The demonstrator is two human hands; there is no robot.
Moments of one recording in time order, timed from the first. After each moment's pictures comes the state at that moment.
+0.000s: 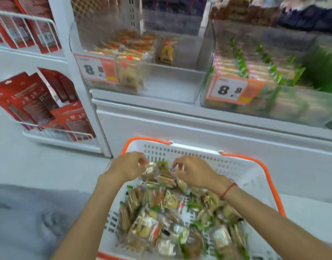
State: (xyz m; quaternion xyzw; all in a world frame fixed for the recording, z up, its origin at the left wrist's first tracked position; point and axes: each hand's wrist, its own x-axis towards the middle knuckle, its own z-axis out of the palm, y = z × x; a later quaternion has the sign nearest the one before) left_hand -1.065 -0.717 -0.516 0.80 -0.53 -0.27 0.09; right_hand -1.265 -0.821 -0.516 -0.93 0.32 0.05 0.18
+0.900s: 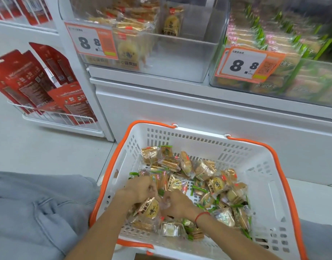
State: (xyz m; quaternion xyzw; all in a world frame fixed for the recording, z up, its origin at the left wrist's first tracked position) left_hand -1.101 -0.679 -0.627 0.73 -0.58 -0.36 -0.04; right_hand -1.262 -0.724 -0.637 -0.79 0.41 0.19 0.41
